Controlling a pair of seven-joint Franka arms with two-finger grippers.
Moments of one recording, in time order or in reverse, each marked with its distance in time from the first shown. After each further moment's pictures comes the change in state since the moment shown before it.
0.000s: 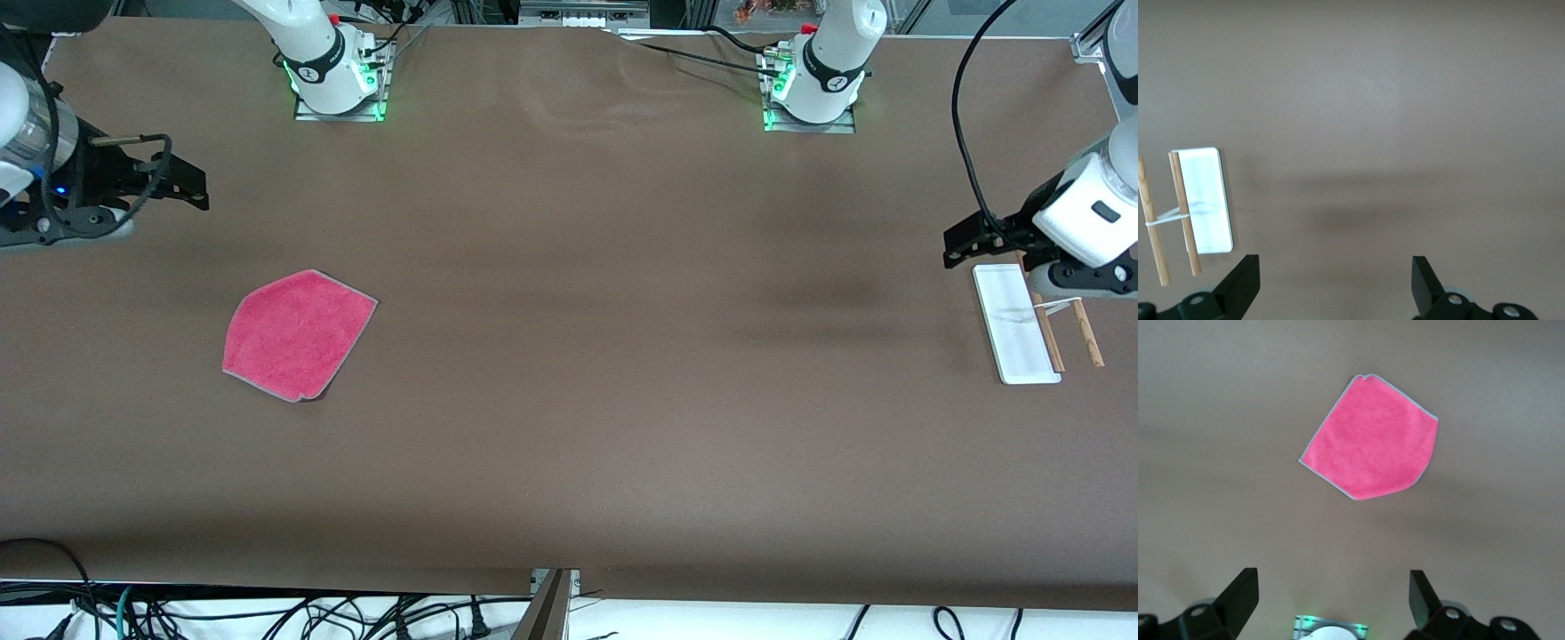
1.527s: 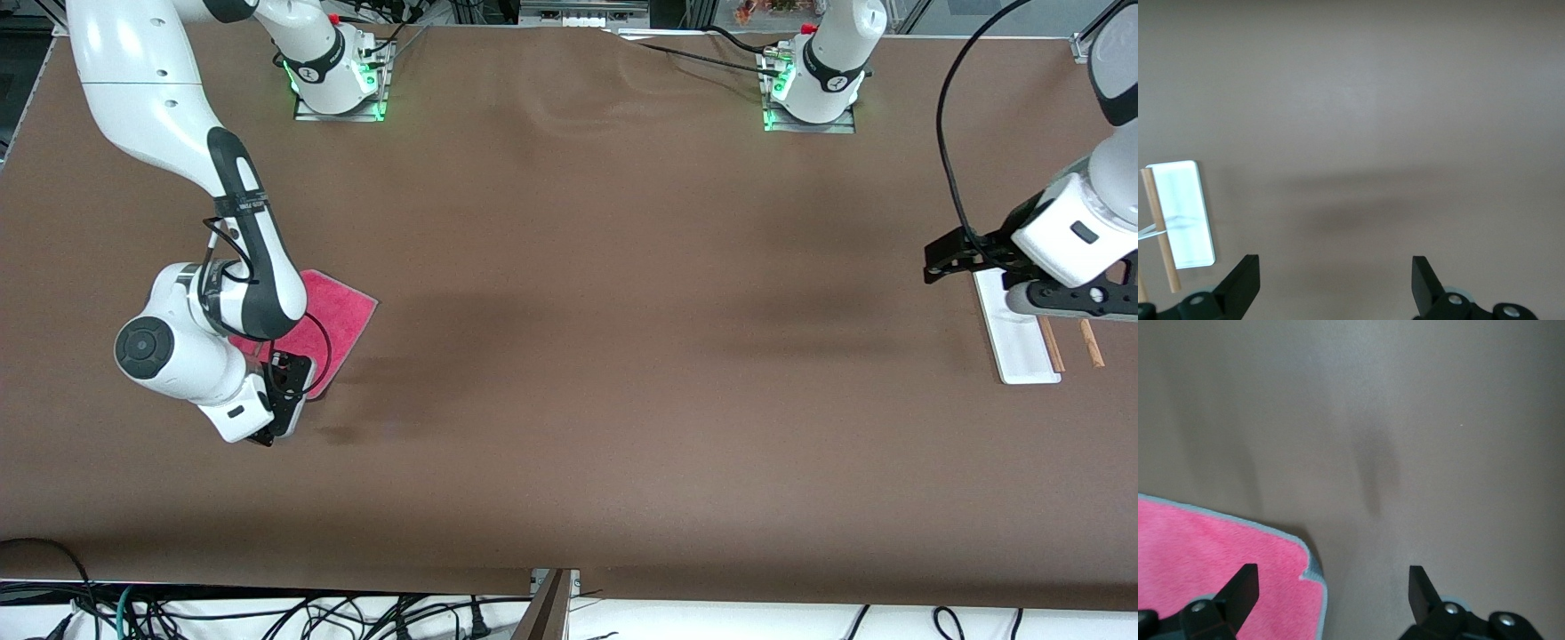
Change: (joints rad) left arm 0.010 0.029 -0.064 0.038 -0.030 -0.009 -0.001; right arm -0.037 0.620 -0.008 -0.043 0.127 0.868 -1.249
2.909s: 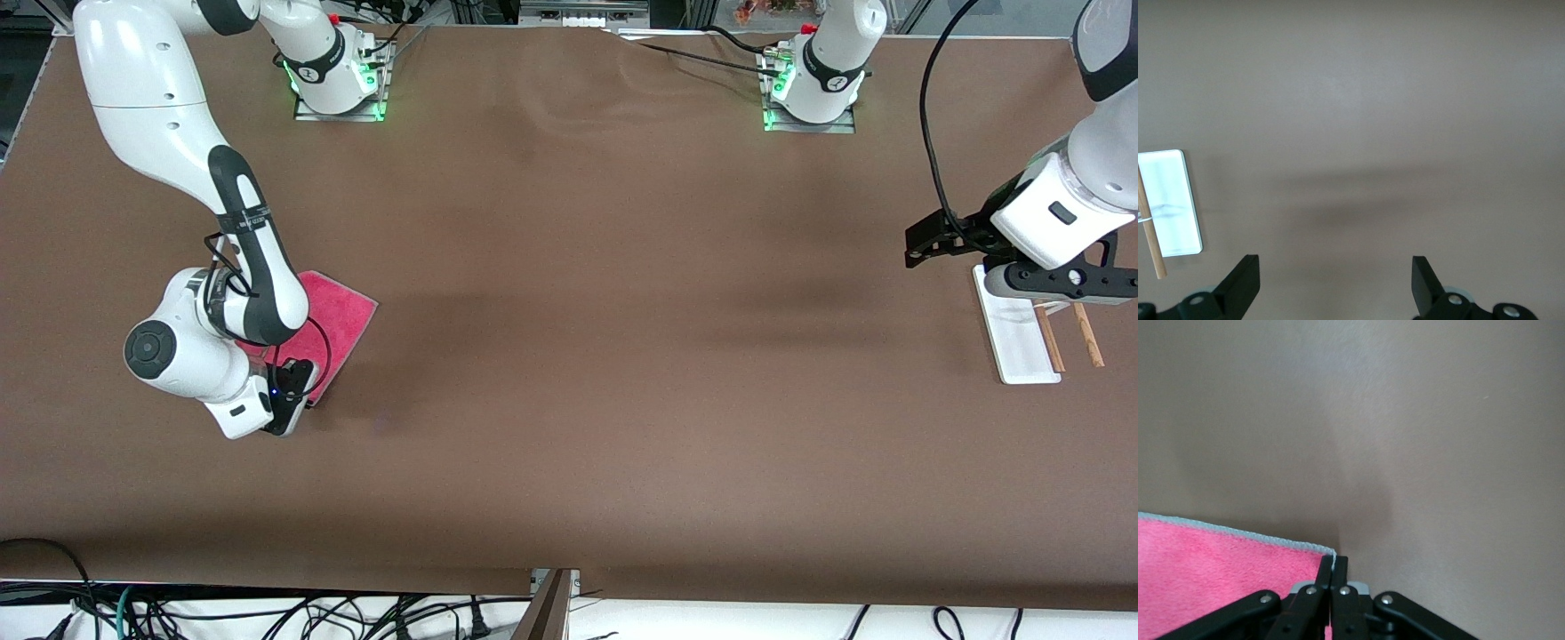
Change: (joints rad) left arm 0.027 -0.019 -0.064 0.007 -0.001 -0.043 -0.056; right arm -0.016 0.024 0.000 -0.025 0.095 0.030 0.029
